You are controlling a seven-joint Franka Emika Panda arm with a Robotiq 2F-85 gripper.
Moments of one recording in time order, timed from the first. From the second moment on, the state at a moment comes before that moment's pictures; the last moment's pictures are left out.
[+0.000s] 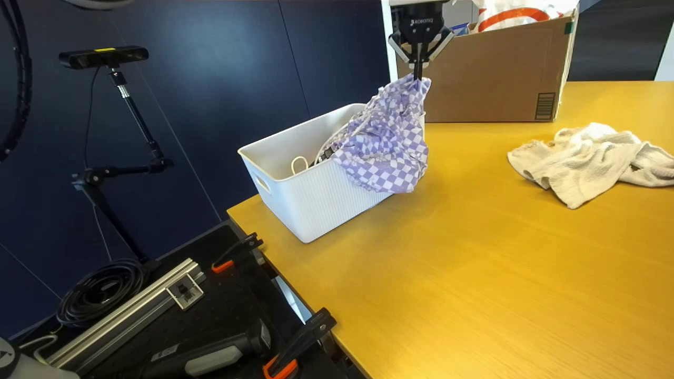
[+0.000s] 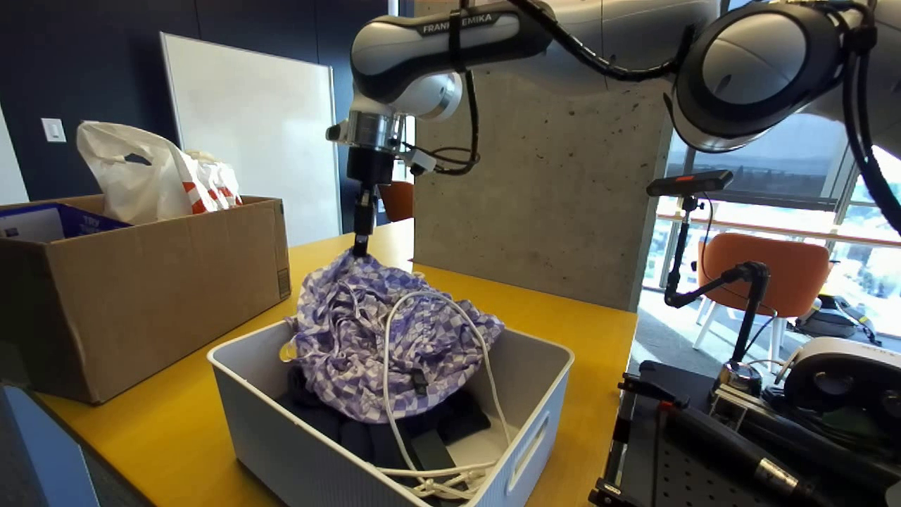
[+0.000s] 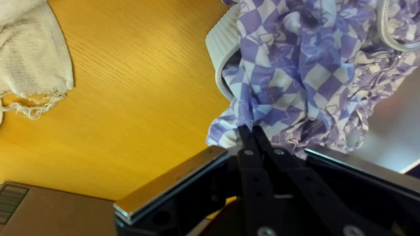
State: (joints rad) arm -0.03 1.01 0.16 -0.73 0.04 1.77 -0.70
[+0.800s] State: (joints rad) arm -0.18 0.75 0.13 -0.61 0.05 1.65 -0.64
